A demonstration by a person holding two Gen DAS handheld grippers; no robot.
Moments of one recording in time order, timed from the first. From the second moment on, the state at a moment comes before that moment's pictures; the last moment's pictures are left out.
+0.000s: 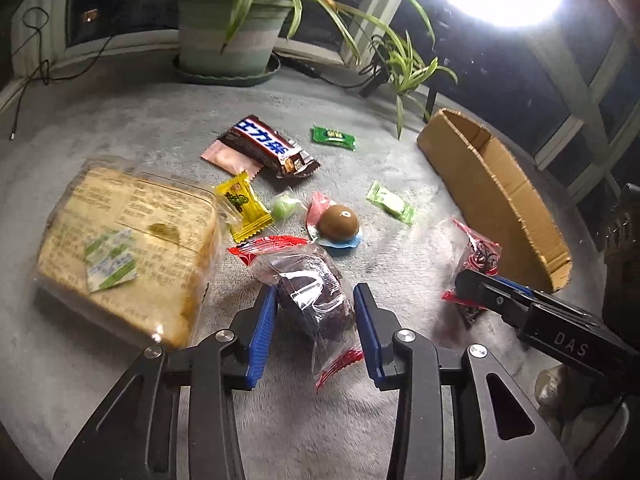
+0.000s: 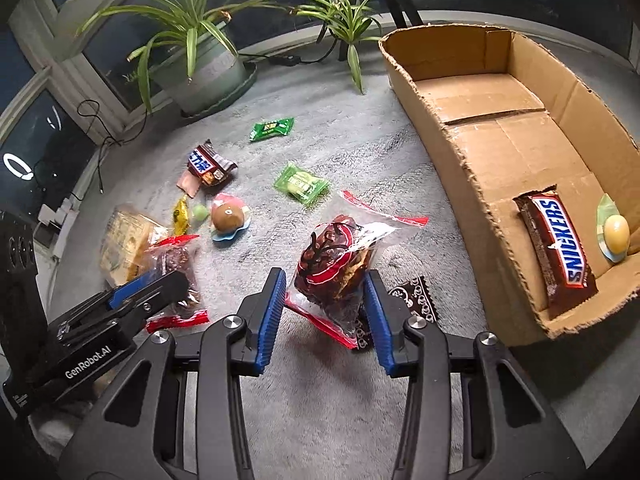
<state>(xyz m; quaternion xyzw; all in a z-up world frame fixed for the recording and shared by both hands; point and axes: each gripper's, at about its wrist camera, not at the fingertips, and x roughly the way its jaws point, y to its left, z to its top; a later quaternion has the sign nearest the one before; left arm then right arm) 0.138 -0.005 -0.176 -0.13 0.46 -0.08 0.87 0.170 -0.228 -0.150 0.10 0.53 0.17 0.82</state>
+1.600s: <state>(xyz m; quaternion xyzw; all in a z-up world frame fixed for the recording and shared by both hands) 0.181 -0.219 -0.114 -0.08 0.41 -0.22 0.88 0.228 -0.421 -0.097 0.09 0.47 0.14 0.87</state>
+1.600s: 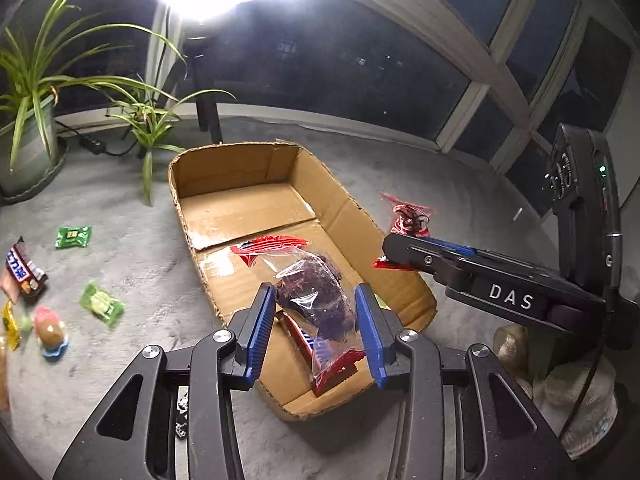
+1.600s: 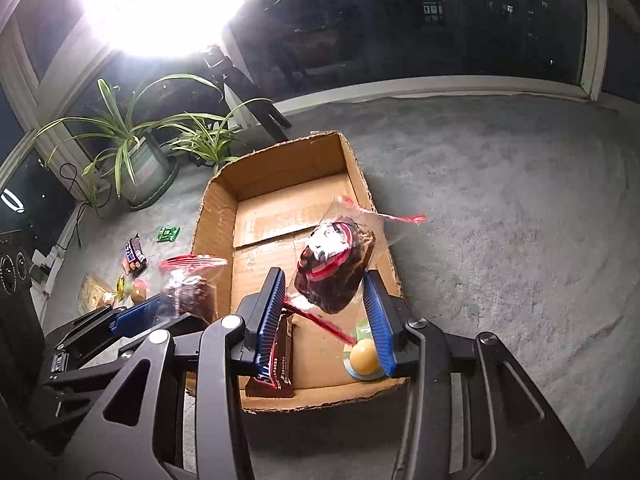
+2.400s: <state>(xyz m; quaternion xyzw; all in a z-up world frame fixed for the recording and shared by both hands) 0.149 -0.128 -0.105 -0.08 0.40 -0.18 0.90 0.178 -0.369 -0.056 0.09 0.44 0.17 0.88</state>
